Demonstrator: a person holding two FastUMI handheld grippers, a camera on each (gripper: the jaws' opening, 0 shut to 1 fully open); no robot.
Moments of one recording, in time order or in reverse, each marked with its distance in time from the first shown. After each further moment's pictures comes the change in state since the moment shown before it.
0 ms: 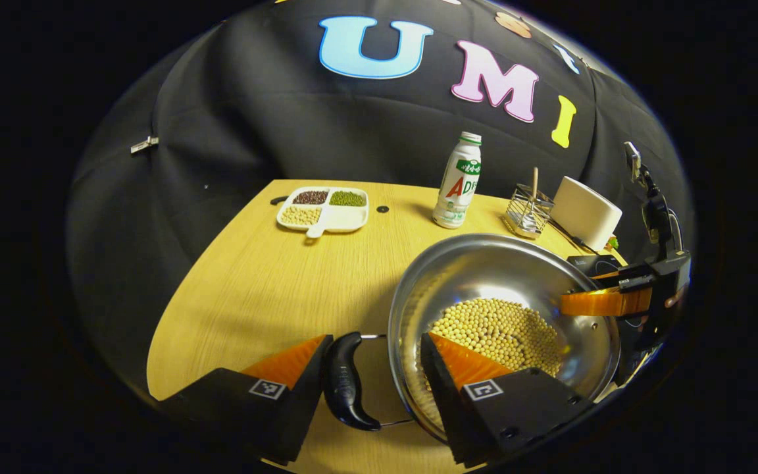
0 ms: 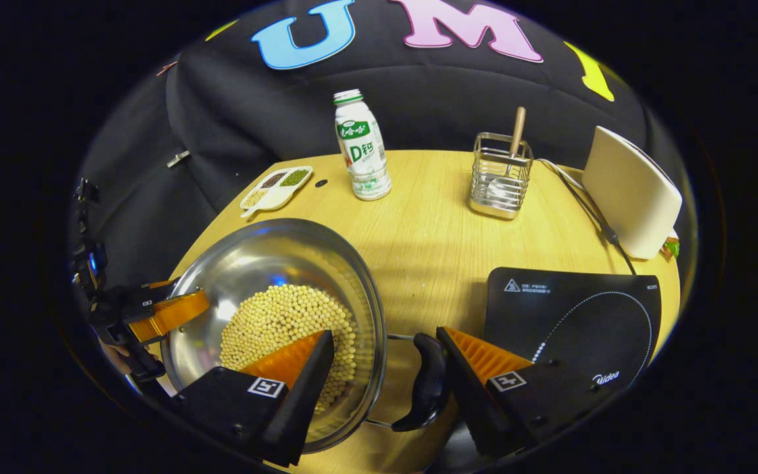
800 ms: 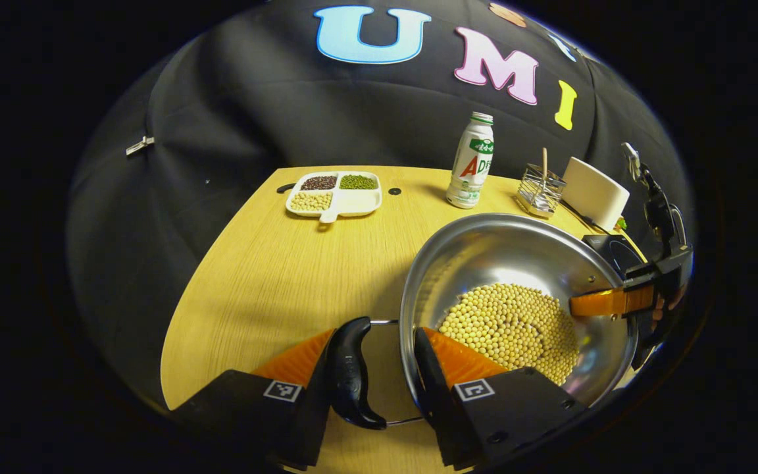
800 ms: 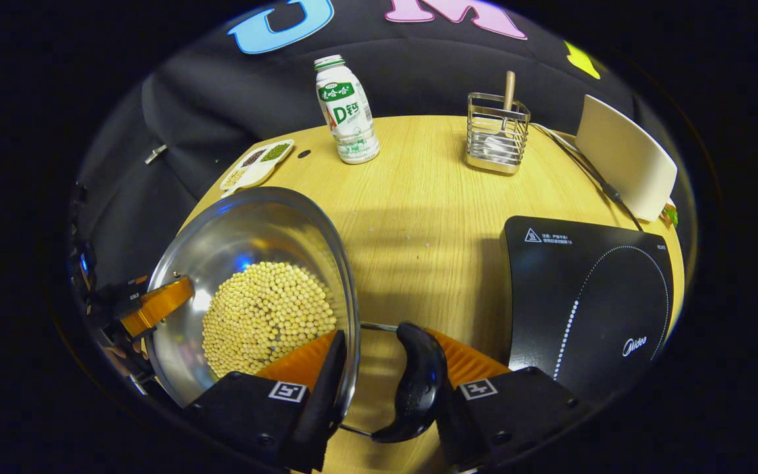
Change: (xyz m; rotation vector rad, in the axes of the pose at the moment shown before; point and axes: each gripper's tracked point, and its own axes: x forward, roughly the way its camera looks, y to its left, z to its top) left arm 0.008 0.024 -0.009 0.038 0.054 0.032; right arm 0.013 0.004 -0.031 0.082 0.104 -0.051
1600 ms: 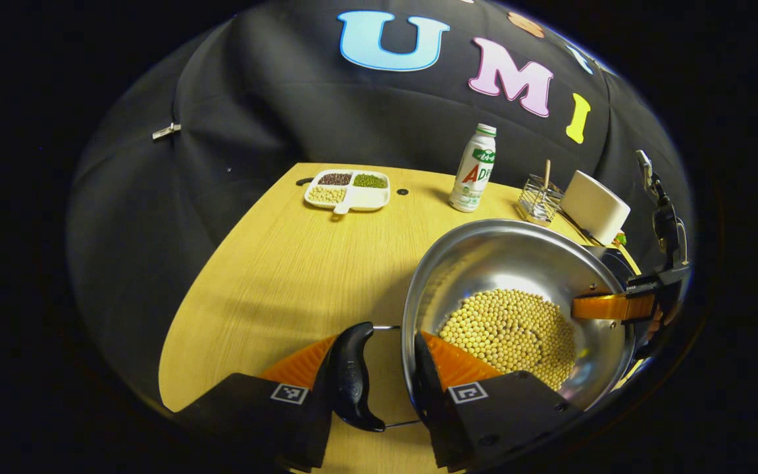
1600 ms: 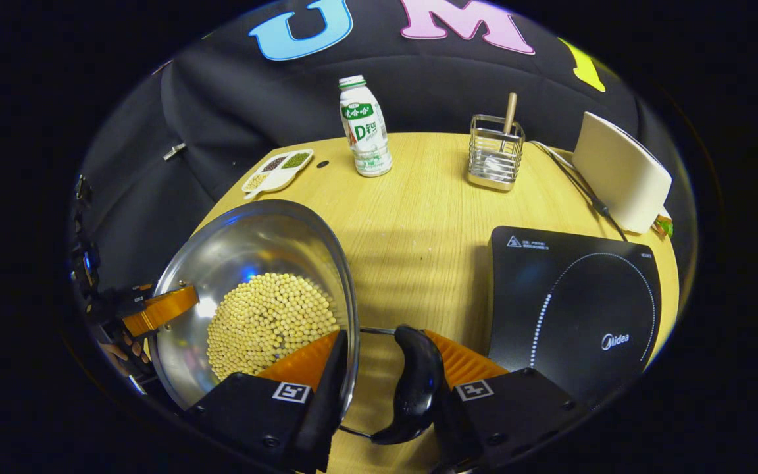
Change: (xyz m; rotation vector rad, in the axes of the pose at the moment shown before) left arm -0.051 -0.015 -0.006 -0.064 -0.010 0.035; right arm -0.047 0.005 0.002 -0.047 -0.055 0.024
